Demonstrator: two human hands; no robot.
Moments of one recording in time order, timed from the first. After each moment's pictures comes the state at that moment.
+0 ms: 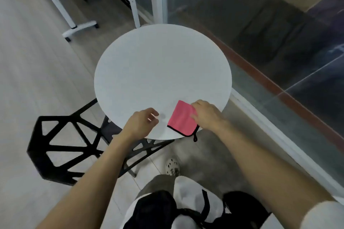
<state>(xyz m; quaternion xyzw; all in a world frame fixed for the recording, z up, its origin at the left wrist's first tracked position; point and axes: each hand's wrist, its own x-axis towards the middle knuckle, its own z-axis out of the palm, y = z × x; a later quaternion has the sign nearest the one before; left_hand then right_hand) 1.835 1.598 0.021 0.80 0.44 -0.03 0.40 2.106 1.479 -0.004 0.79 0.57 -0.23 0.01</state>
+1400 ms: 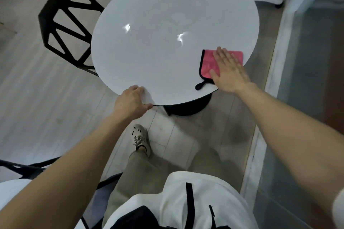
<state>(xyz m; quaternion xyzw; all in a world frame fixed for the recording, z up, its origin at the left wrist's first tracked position) 2.207 1.457 -0.054 0.46 0.87 -0.05 0.20 2.473 1.699 -0.114 0.41 0.89 -0.17 0.02</state>
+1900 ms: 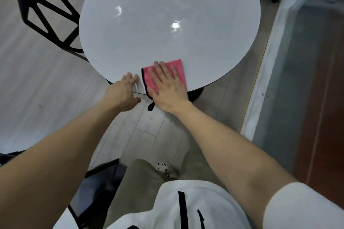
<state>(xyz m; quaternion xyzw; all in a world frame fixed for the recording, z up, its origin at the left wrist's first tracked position) 2.195 1.449 -0.064 0.50 0.83 -0.13 0.21 2.356 1.543 -0.115 0.30 0.95 -0.11 0.02</state>
